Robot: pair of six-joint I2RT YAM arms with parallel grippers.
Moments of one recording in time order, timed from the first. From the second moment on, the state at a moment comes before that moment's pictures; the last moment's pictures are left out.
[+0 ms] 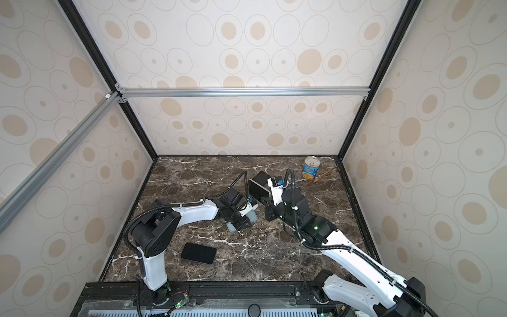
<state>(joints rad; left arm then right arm) -0.71 1.90 1.14 -0.36 0.35 0.11 0.70 0.97 0.86 -0.31 0.05 0.27</state>
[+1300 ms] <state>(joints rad) -0.62 1.40 0.63 -0.08 0.12 -0.52 0.68 1.61 1.23 -0.62 -0.09 0.38</state>
